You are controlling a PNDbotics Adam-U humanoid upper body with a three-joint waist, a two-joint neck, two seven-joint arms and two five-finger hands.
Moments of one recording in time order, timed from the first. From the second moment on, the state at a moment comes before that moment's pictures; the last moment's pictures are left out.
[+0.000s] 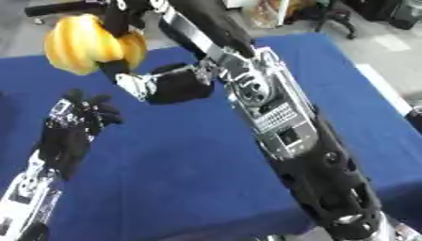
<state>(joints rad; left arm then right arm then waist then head) -0.29 0.09 -0.26 -1.62 0.25 0.06 -0.22 -0.69 -0.20 0.41 -1.95 0.49 -0.10 0.25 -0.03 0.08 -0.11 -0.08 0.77</state>
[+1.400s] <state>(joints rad) -0.31 0.07 -0.33 -1.62 0.66 -0.01 -0.48 -0.67 -0.16 0.45 -1.86 0.55 -0.06 0.28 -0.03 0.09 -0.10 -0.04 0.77</state>
